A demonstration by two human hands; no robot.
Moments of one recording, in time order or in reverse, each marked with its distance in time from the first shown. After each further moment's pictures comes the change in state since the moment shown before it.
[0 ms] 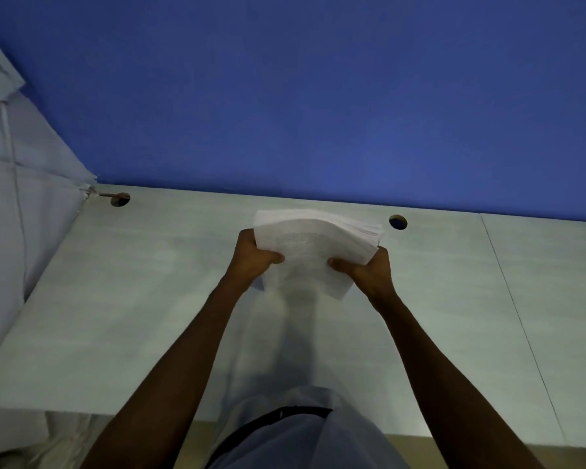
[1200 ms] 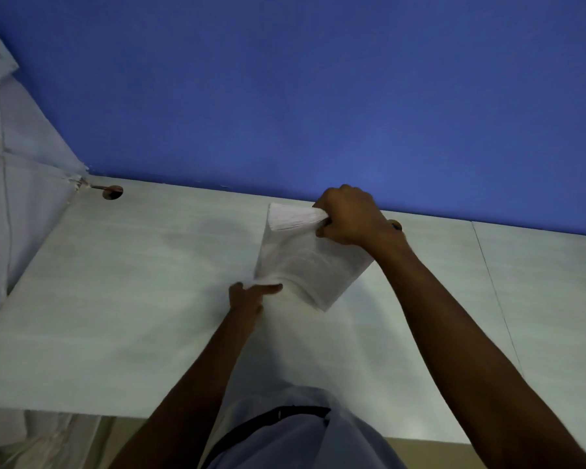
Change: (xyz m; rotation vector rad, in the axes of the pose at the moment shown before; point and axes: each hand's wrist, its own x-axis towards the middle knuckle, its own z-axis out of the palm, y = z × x) left_hand 0.000 -0.110 0.017 -0.417 0.183 -0.518; right_hand 0.053 -0.121 0.027 -1.182 -0.324 -0.485
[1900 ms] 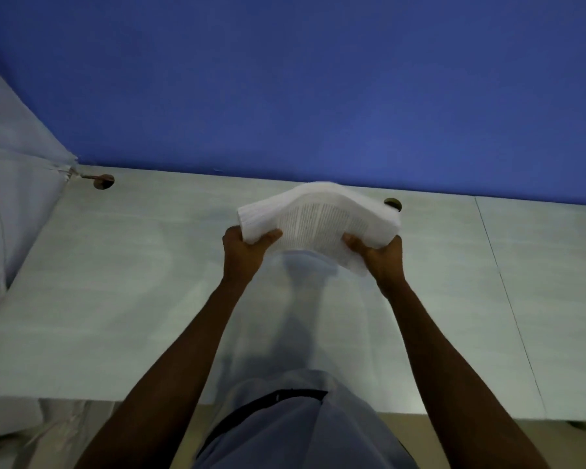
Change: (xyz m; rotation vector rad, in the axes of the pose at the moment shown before) left_hand -0.025 0.054 0.018 0.232 -0.065 0.691; right_hand -0.090 0.067 0.118 1.176 0.392 0.626
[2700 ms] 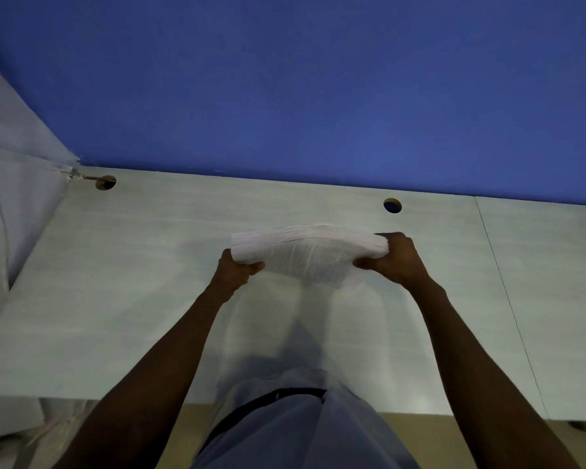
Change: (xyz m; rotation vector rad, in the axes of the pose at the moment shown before) left_hand 0.012 -0.068 -0.035 0.016 -0.262 -0.279; right_hand 0.012 -0.009 -0.039 -0.612 -0.265 -0.111
